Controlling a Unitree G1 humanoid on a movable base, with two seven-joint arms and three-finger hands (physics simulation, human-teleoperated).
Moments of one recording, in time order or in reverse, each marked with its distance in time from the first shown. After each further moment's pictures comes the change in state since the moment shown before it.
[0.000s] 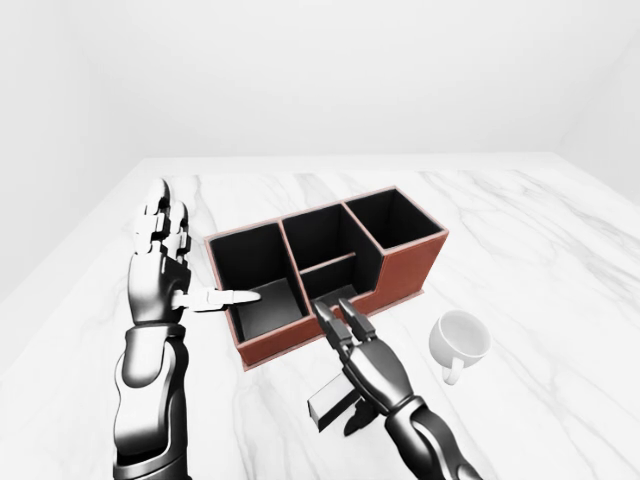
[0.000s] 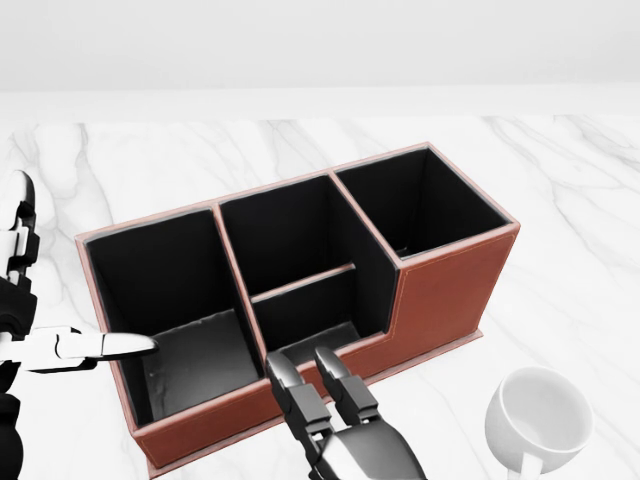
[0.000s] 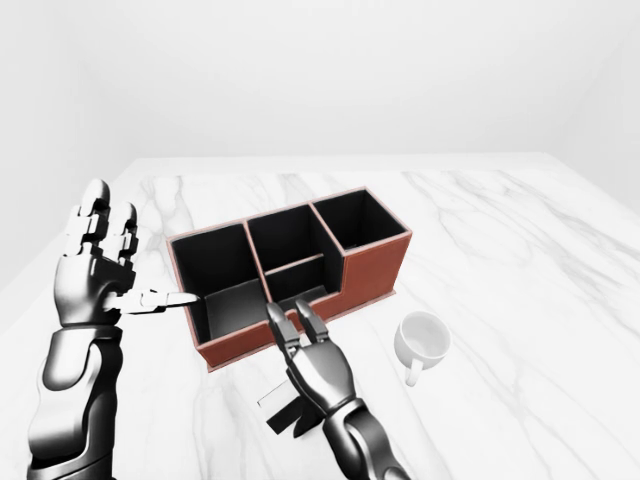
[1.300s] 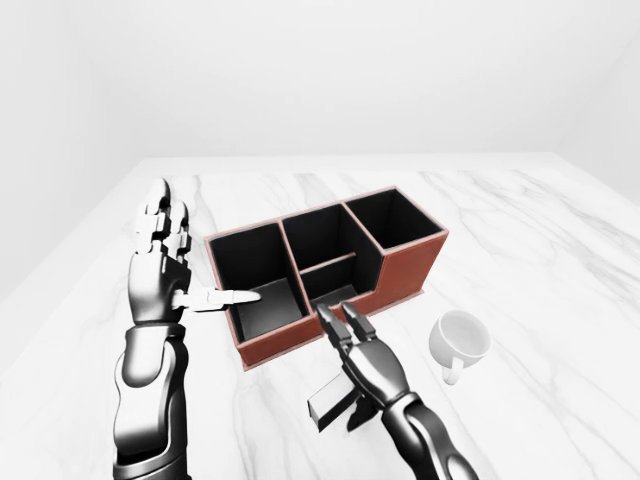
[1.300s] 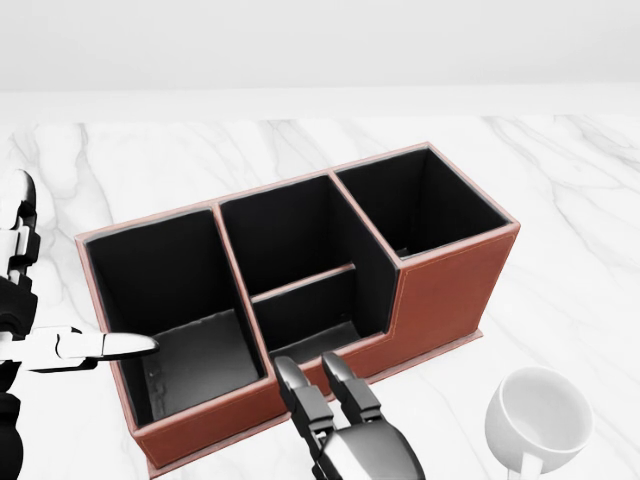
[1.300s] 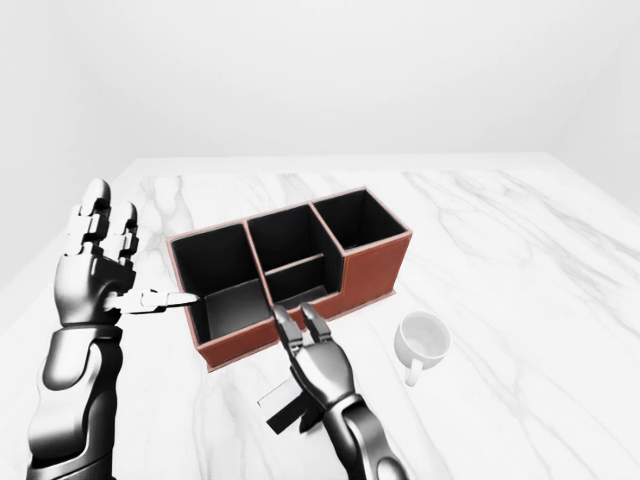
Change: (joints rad) left arm -0.002 0.001 0.000 0.002 0.002 0.000 -0.004; right arm -0.042 0.021 -0.023 0.123 -0.049 0.000 -0.030
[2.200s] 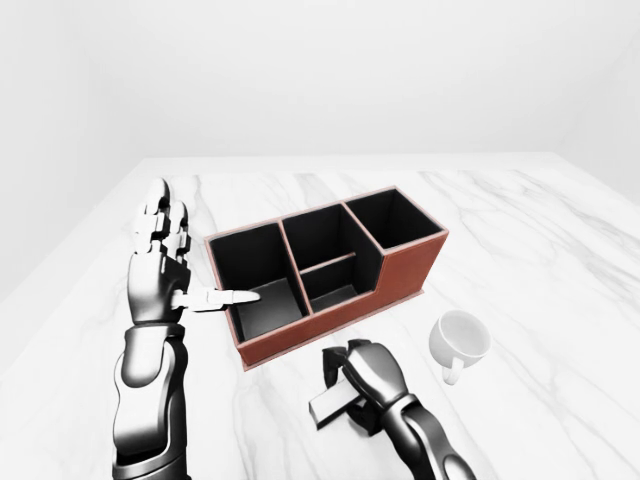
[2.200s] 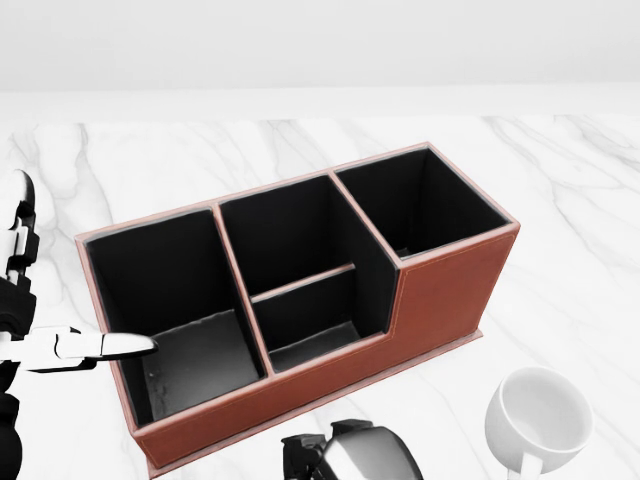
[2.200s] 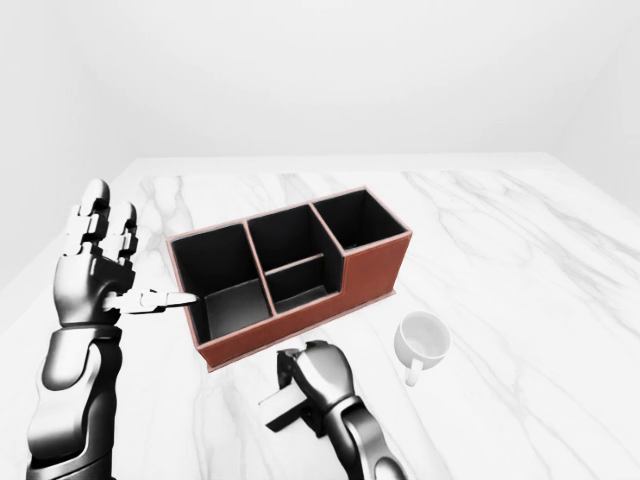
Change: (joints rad) left arm 0.001 0.001 0.002 -0.001 -0.001 0.000 0.000; right arm -0.005 0.003 -0.001 0.047 -0.026 0.000 -0.008
